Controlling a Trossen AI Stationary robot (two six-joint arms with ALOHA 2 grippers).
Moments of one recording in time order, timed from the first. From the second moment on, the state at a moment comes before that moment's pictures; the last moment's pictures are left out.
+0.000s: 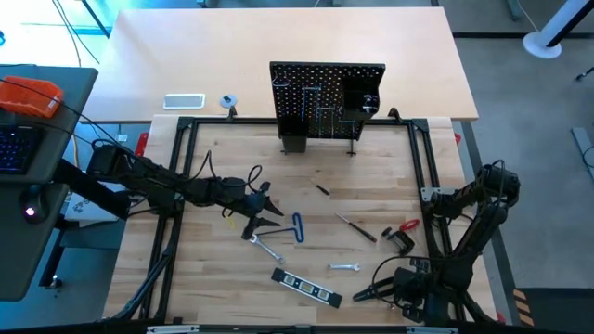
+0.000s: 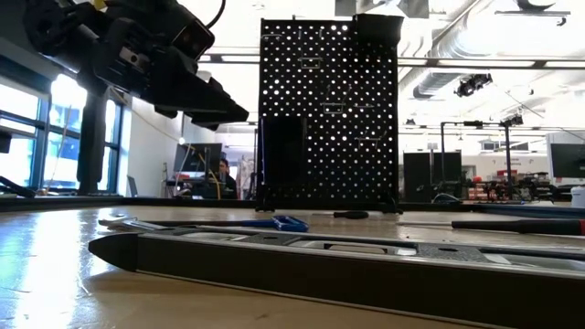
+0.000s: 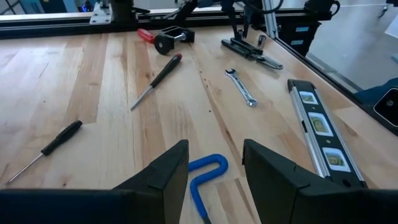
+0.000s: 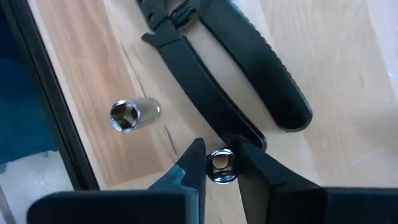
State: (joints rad) left arm -0.06 1.42 0.45 0.60 0.20 0.06; right arm 1.19 1.64 0.85 -0.55 0.18 1.53
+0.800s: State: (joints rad) left arm -0.06 1.42 0.45 0.82 0.20 0.01; right arm 0.98 1.64 1.19 -1.05 0.56 1.11
